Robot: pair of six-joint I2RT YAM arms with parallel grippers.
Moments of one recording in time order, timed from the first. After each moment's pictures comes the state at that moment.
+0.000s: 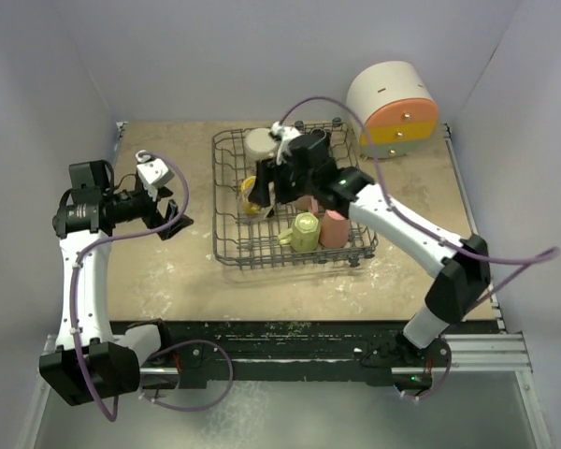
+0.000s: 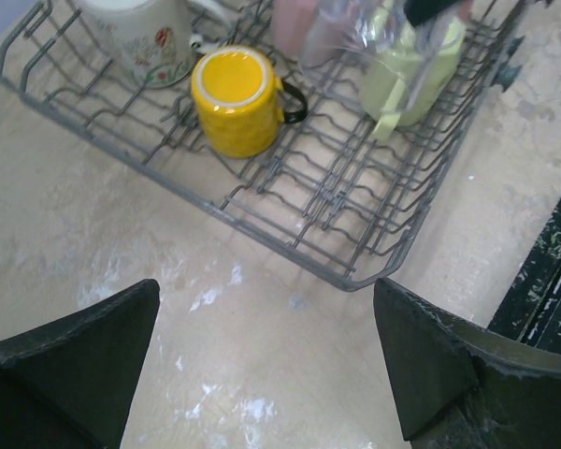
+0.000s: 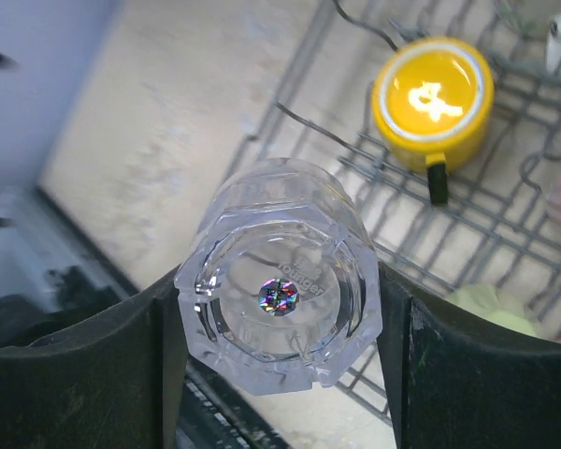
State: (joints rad) left arm 0.23 1.10 1.17 -0.90 0.93 0.73; right arm 0.80 1.68 1.53 -0.48 -0.03 0.40
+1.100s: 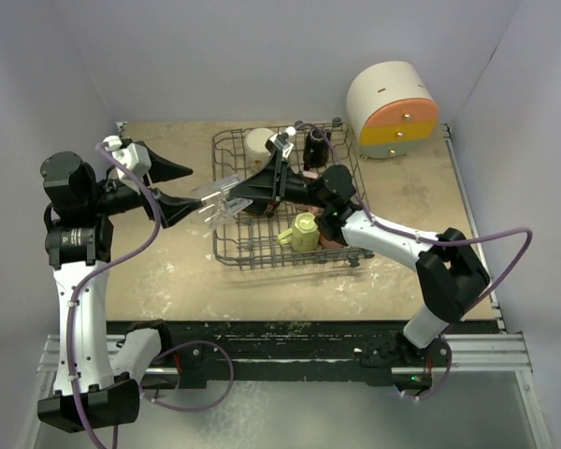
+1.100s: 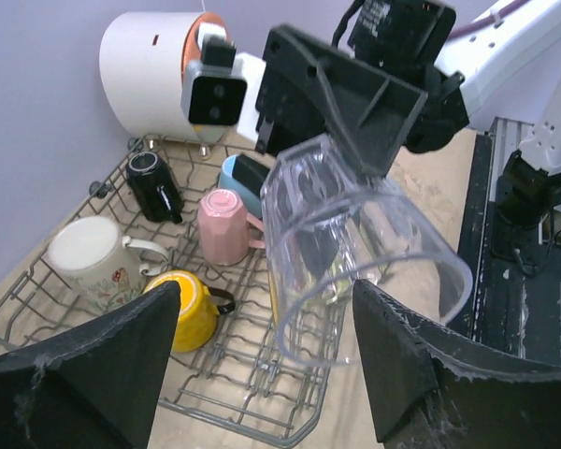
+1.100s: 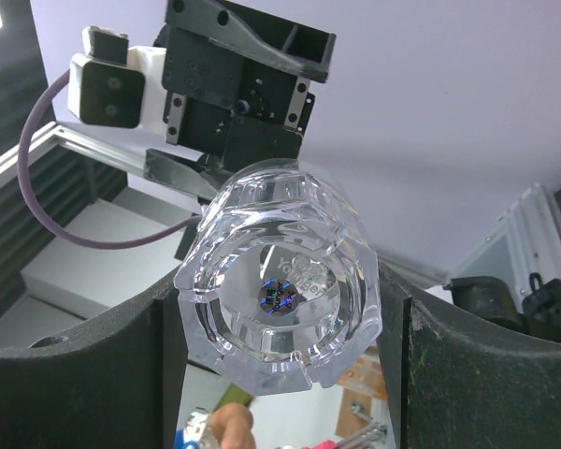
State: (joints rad) left arm 0.16 0.93 1.21 -0.39 1.29 0.17; right arm 0.73 1.63 1.11 0.96 -0.75 1.59
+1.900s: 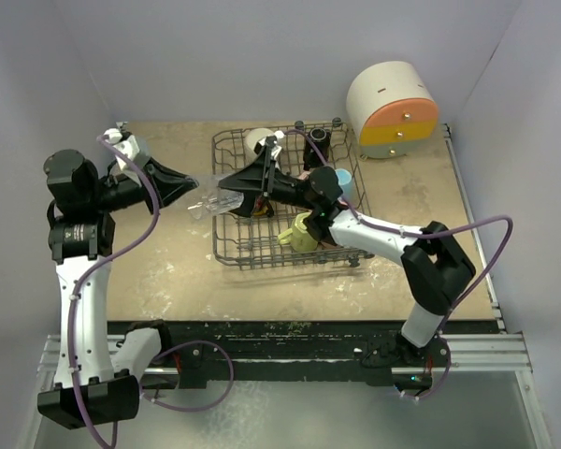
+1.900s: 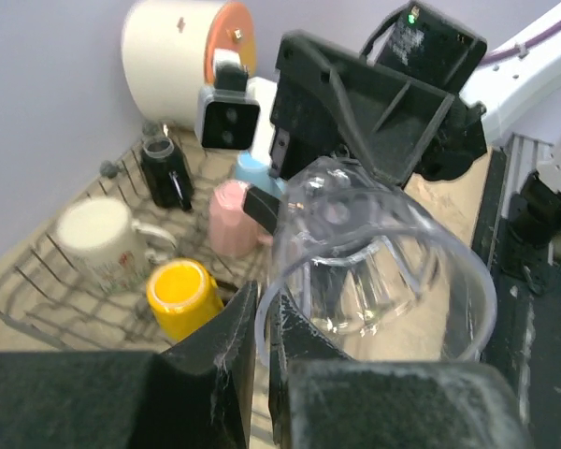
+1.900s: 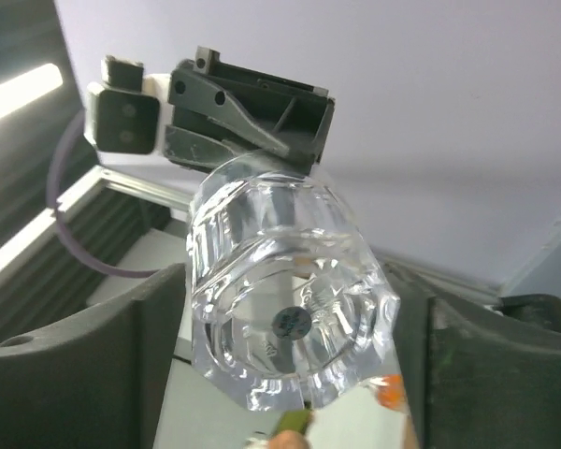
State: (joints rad) left arm 0.17 0.95 1.18 -0.28 1.25 0.06; right arm 0.80 1.73 1.16 1.02 -0.65 1.76
